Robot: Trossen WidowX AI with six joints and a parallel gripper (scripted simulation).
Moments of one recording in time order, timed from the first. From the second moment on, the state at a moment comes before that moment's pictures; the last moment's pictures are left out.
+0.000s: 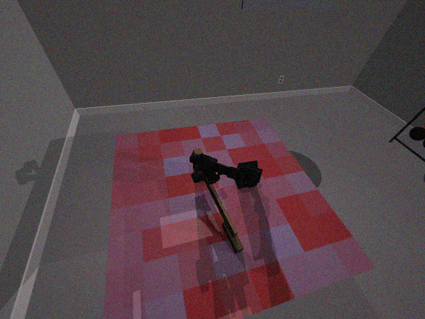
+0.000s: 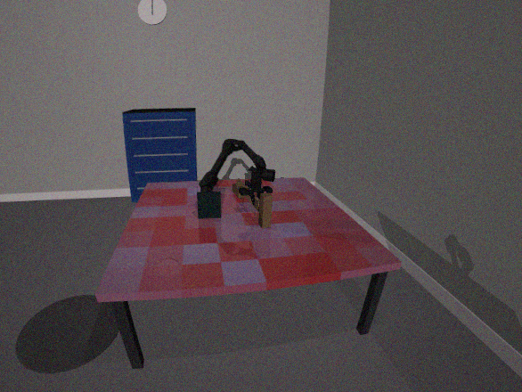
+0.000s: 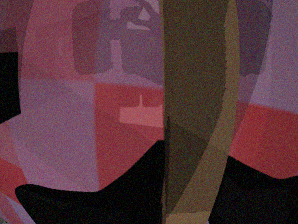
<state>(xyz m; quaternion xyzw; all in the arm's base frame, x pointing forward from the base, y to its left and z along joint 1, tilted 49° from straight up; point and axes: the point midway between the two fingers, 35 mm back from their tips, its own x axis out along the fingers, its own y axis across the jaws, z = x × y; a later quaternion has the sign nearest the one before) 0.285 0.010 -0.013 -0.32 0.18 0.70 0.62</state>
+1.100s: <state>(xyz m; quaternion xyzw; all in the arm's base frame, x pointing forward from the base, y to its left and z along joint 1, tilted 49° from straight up) 0.287 0.006 -0.019 -0.32 0.18 0.70 0.62</state>
